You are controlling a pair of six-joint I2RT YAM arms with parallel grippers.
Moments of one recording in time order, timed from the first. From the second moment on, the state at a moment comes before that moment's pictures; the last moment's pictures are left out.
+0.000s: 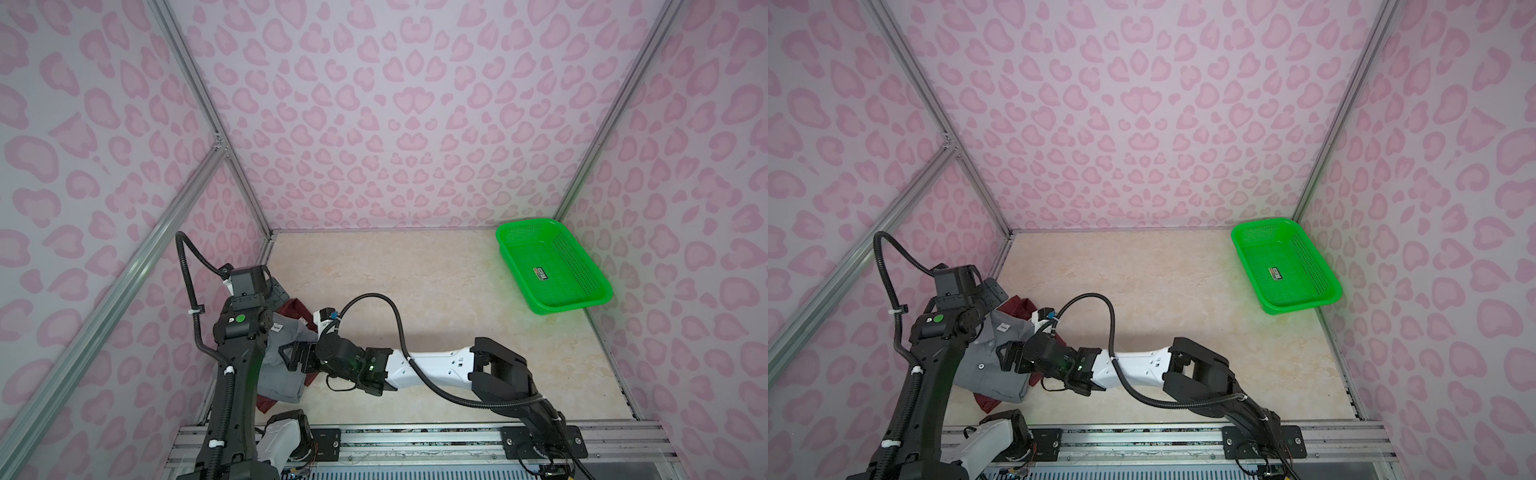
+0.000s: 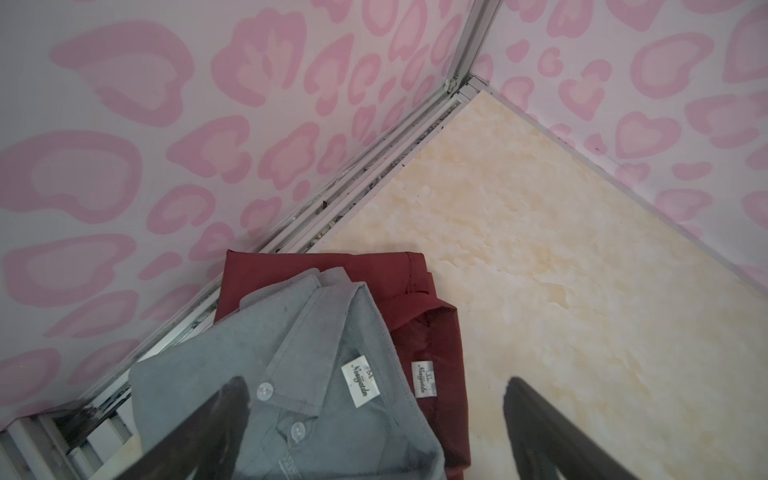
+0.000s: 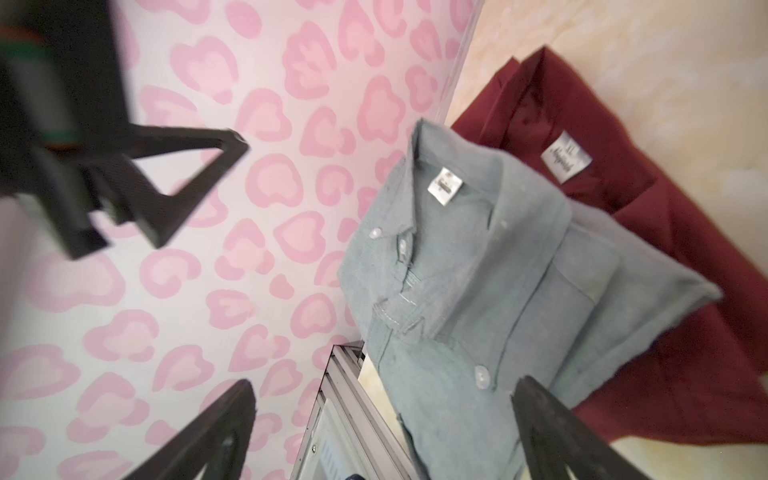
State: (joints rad) left arm 0.18 1.02 1.01 -0.74 -0.30 -0.46; right arm 1.34 2.11 1.60 0.17 0.20 1.07
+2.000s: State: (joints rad) left arm -0.02 1.47 0.30 0.91 -0.29 -0.09; right arm 0.04 1.56 0.28 1.08 0.42 0.05
